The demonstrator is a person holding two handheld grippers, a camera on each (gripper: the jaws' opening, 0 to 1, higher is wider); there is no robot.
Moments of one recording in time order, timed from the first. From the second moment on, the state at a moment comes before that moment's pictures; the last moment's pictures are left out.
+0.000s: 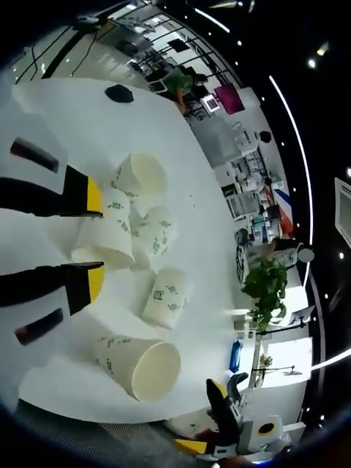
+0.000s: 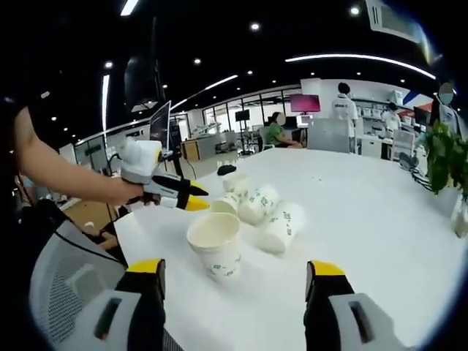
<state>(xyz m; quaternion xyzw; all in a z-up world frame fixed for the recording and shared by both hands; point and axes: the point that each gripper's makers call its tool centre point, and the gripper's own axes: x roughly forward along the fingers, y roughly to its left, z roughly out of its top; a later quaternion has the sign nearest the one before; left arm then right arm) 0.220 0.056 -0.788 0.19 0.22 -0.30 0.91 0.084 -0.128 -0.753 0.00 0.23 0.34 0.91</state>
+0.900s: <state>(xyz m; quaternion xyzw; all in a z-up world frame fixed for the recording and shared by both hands) 0.224 0.065 -0.787 0.17 0.21 -0.24 0.93 0.081 -0.135 -0.762 0.00 0.24 0.32 0.92</state>
